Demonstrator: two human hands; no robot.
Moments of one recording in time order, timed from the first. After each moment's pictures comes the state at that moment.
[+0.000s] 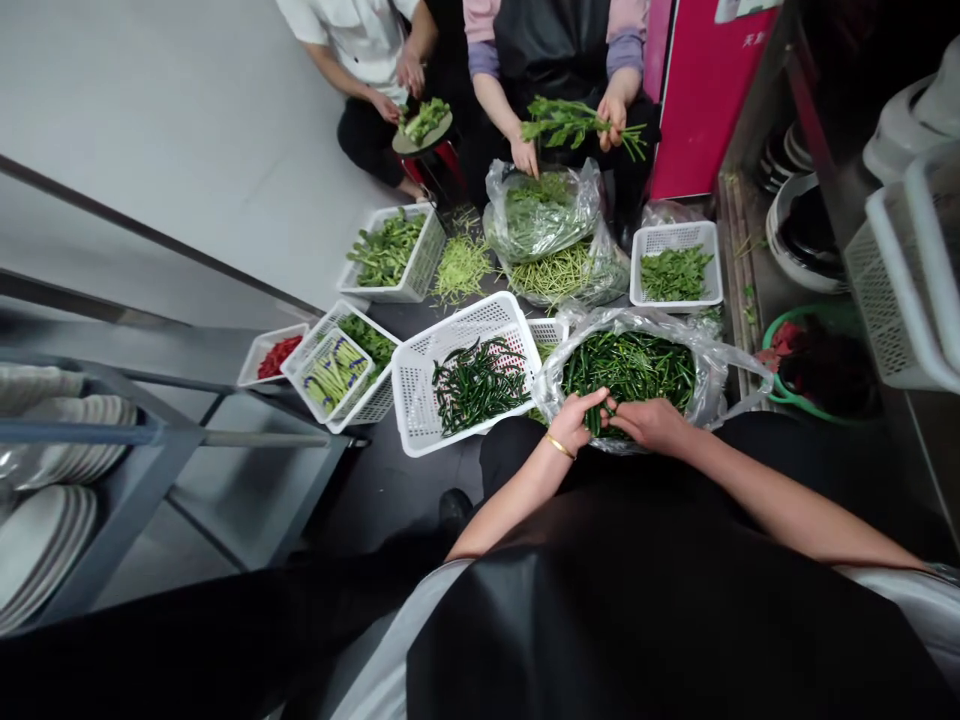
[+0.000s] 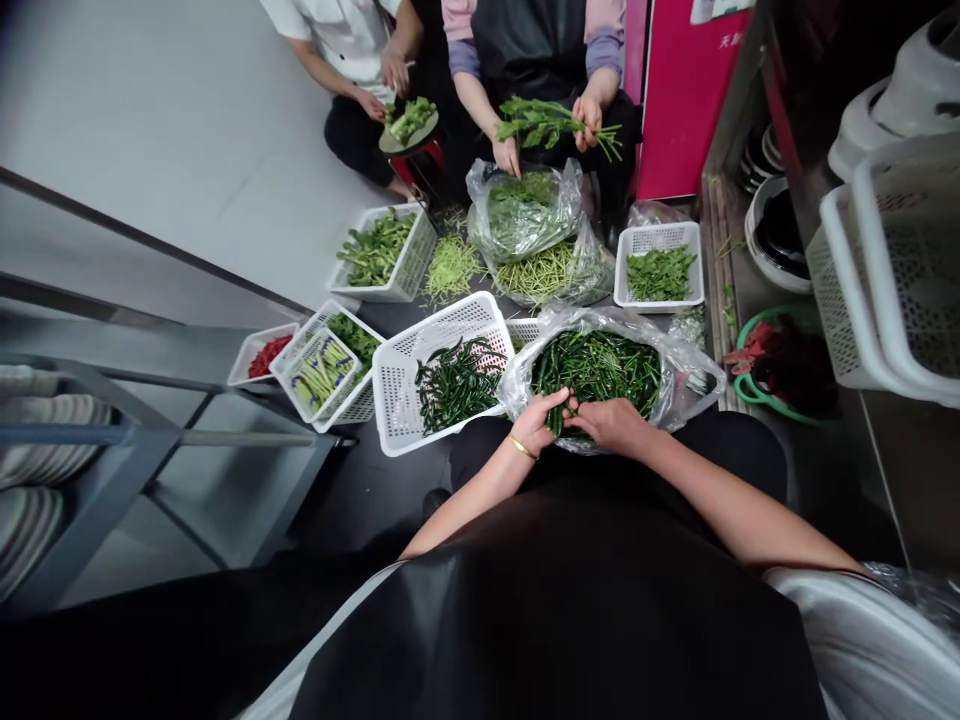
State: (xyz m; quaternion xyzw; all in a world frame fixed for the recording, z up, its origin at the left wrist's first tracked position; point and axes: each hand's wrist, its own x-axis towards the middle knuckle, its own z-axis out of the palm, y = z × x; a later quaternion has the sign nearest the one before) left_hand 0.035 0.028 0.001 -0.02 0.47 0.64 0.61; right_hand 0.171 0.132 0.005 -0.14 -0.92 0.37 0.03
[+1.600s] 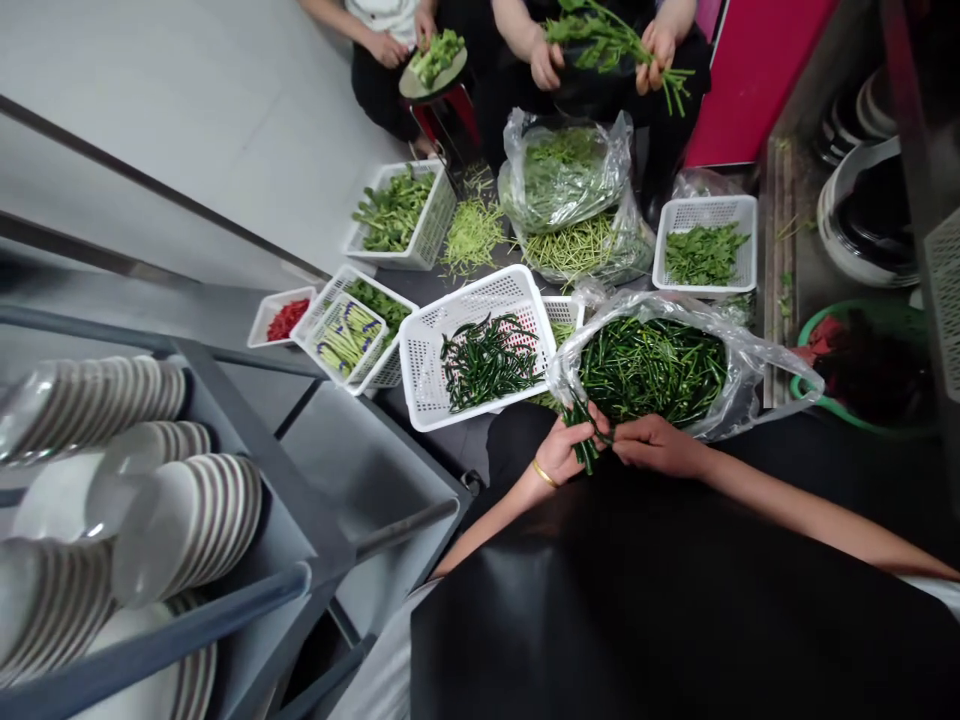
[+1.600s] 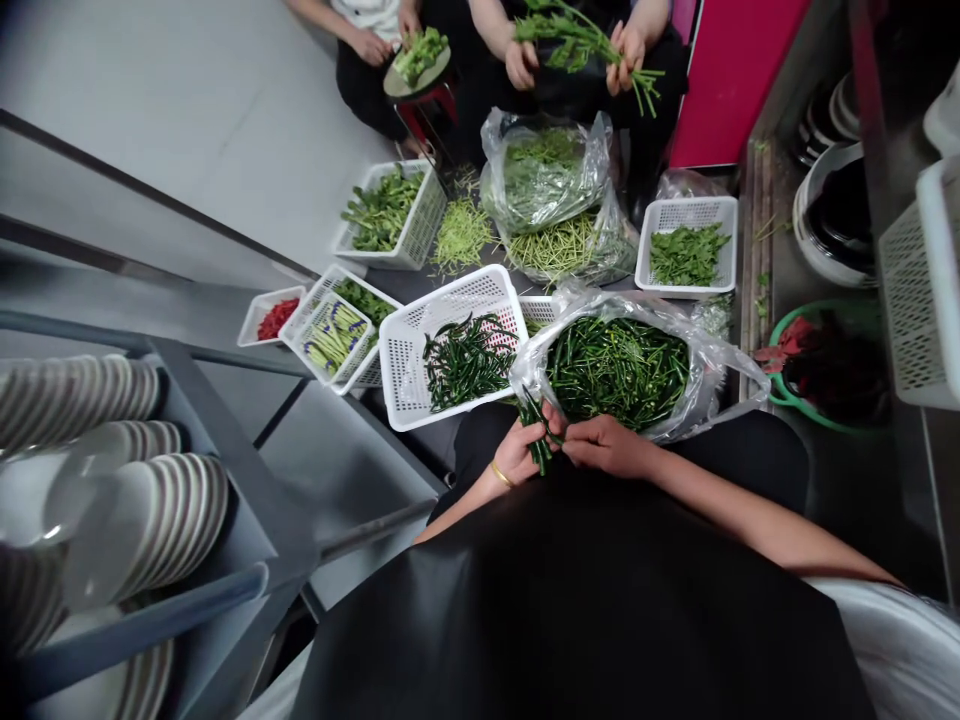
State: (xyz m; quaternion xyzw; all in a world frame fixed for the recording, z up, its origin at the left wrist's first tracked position) left_hand 0.044 -0.047 0.016 0.06 0.39 0.71 0.59; right_hand 0.161 0.095 0.044 0.03 -0.77 0.63 -0.05
